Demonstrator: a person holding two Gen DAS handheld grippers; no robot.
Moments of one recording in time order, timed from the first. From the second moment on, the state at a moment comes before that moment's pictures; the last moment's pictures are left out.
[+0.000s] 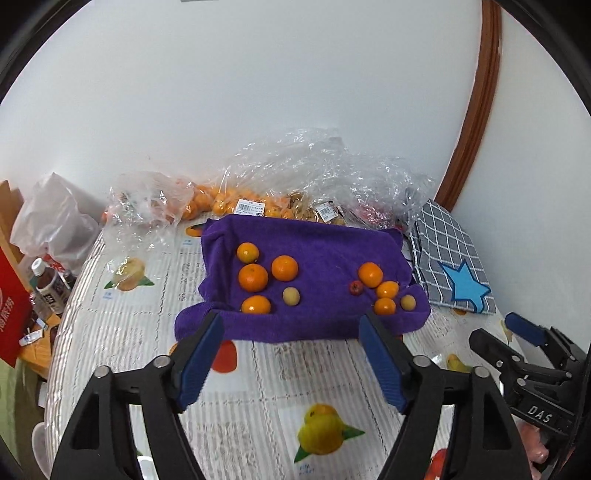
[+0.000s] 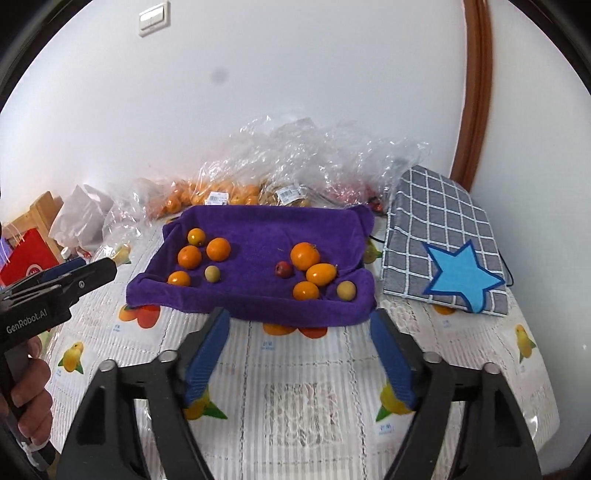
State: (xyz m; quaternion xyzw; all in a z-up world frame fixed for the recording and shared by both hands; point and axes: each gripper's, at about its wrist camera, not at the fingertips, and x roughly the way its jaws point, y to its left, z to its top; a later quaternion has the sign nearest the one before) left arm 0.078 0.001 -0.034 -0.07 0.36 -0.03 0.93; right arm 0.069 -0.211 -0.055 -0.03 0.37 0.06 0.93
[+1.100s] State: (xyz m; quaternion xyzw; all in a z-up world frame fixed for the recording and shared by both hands) left arm 0.050 -0.010 -0.022 -0.05 0.35 -0.01 0.94; right arm 0.035 -0.235 -0.041 -0.01 0.36 0.05 0.93
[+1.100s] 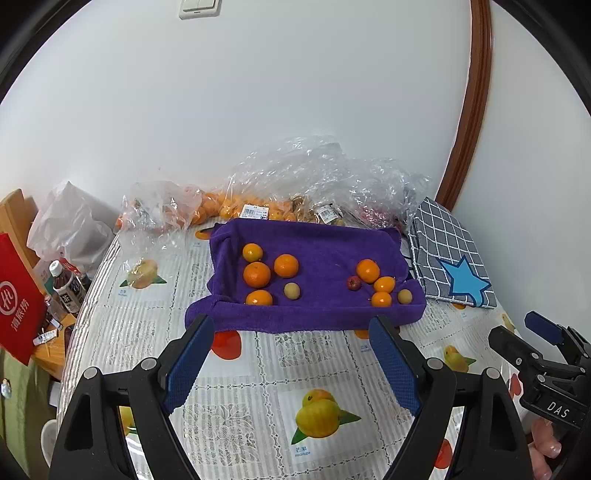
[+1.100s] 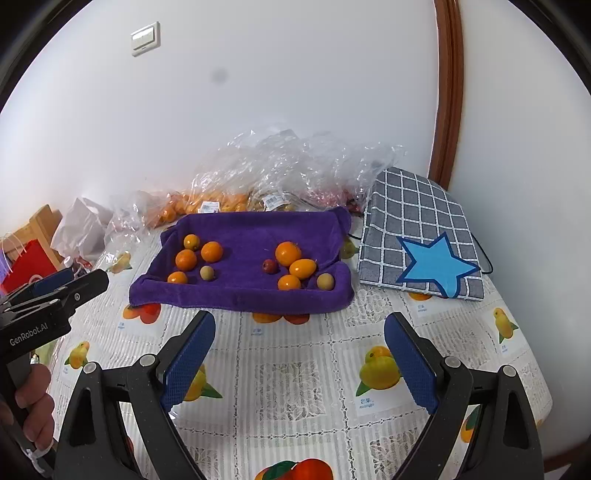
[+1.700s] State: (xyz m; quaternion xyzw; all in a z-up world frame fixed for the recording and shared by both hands) left arm 0.052 -0.009 -0.022 -0.05 0.35 -0.01 0.93; right arm 0.037 -0.235 -0.041 -0.01 0.36 0.05 0.93
